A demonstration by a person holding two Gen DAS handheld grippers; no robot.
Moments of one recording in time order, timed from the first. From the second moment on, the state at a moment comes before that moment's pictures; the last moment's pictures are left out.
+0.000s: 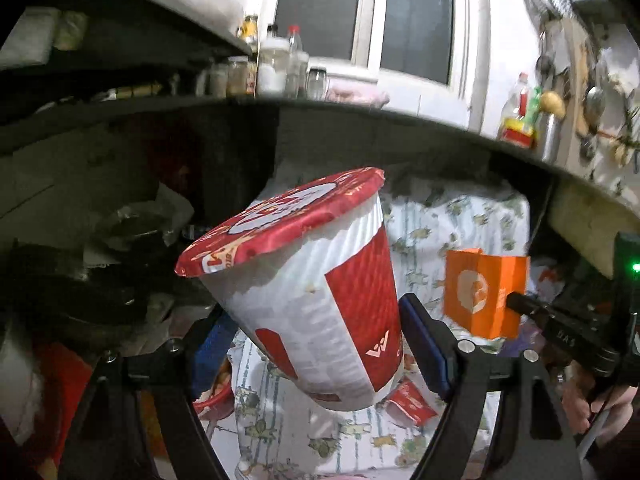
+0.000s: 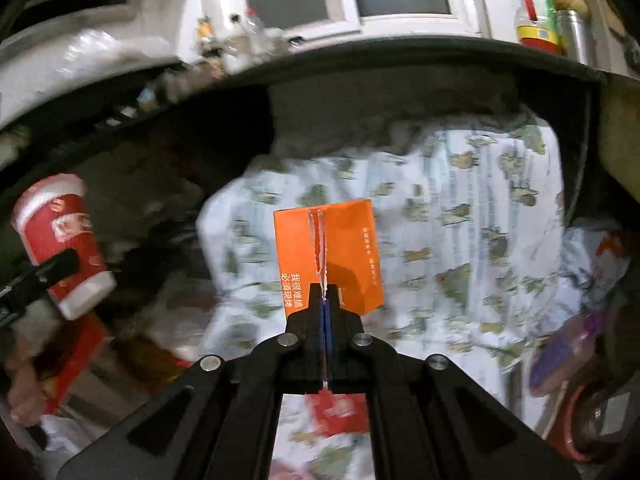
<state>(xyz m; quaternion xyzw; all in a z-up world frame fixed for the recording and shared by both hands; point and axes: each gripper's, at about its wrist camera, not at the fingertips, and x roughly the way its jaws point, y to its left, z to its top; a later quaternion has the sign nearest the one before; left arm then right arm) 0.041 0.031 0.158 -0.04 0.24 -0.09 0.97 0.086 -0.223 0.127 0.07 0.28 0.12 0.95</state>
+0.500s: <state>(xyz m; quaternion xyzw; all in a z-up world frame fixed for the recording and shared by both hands) -0.051 0.042 0.107 -0.03 0.27 -0.07 0.96 -0.021 -0.170 0.109 0.06 0.32 0.20 0.92</state>
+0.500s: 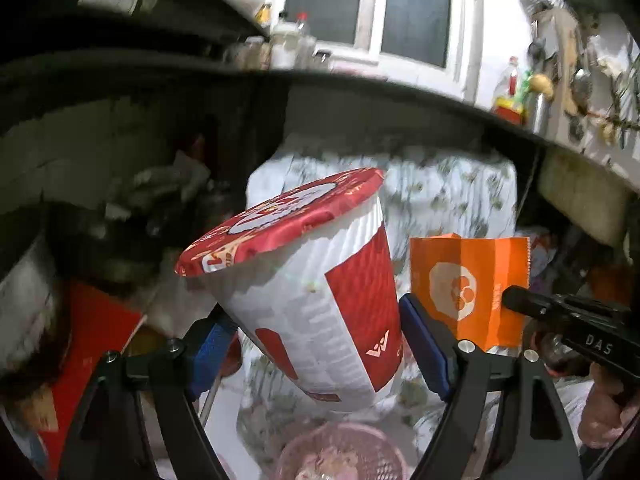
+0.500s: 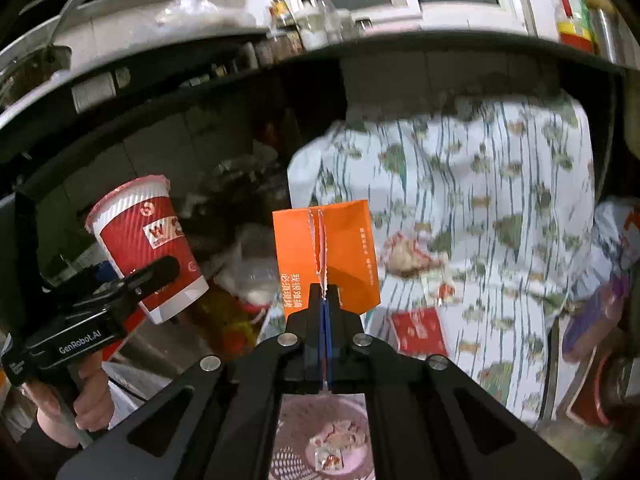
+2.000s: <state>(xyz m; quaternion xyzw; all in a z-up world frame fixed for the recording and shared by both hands) 0.000 0.025 -0.017 -0.05 0.43 -0.06 0.90 0.009 -0.195 -0.018 0.04 0.46 0.12 0.88</state>
